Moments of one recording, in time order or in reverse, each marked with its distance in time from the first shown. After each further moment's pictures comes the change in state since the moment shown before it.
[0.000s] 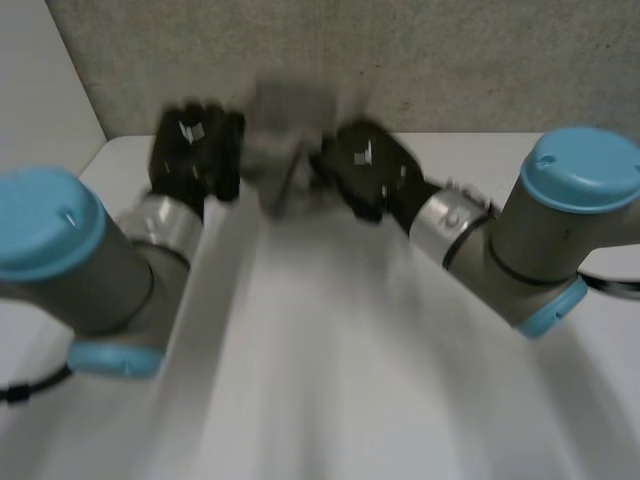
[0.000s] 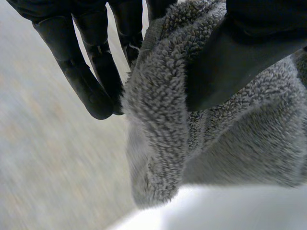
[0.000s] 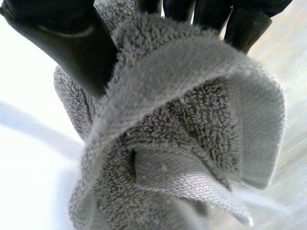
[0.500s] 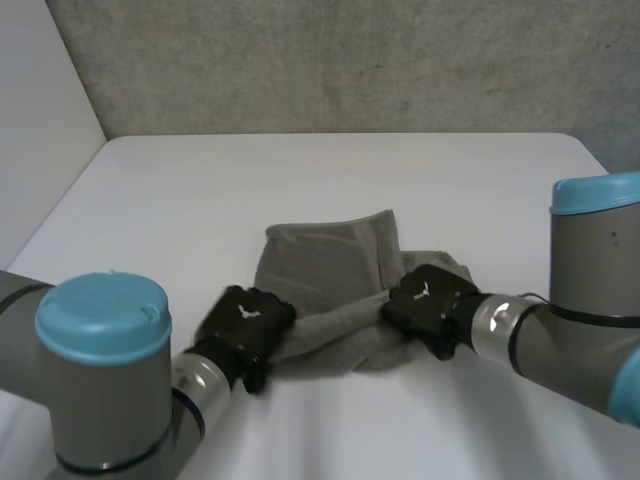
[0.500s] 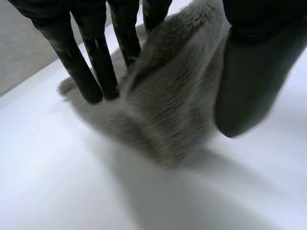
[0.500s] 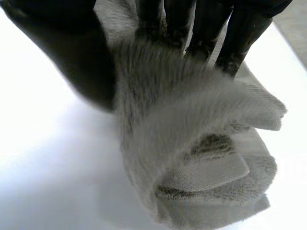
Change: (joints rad) left arm -0.156 0.022 -0.193 -0.445 0.047 0.050; right arm -0.097 -0.117 0.253 0.597 0.140 -0.371; left_hand -0.754 -0.752 -0.747 -0.745 -0.786; right_hand -0.321 -0.266 -0.339 -0.335 -0.313
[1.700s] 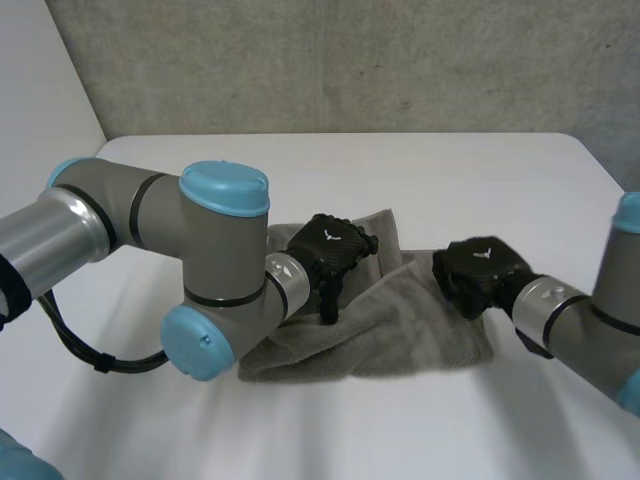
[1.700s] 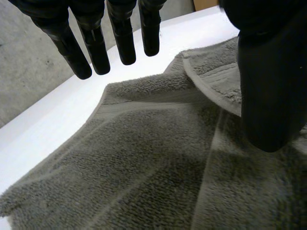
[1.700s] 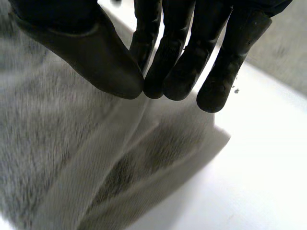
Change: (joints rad) left arm -0.013 -0.486 0.810 -0.253 0.196 0.056; right arm -0.165 -0.031 0.137 -0.347 0.022 0.487; left_hand -0.272 -0.273 -0.265 -0.267 -0.262; right_hand 0.334 0.327 0.337 0.339 0.352
